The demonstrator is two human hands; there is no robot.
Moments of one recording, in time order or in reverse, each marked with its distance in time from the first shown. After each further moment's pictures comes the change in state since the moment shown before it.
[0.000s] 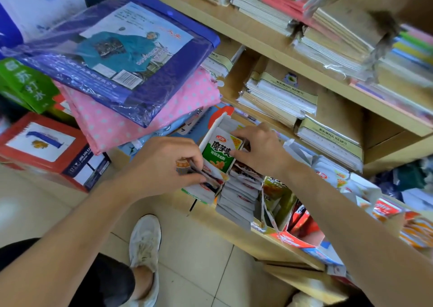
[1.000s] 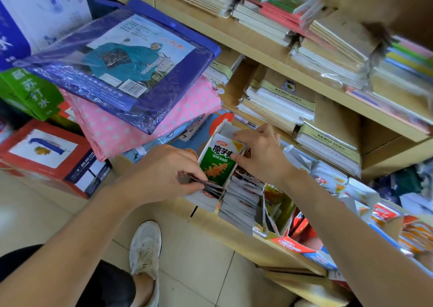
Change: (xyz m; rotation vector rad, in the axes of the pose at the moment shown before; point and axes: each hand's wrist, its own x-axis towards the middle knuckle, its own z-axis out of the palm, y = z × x) left_hand -0.002 0.001 -0.007 0.006 -0.098 0.007; right_hand -0.007 -0.011 -0.004 -0.018 0.124 -0.026
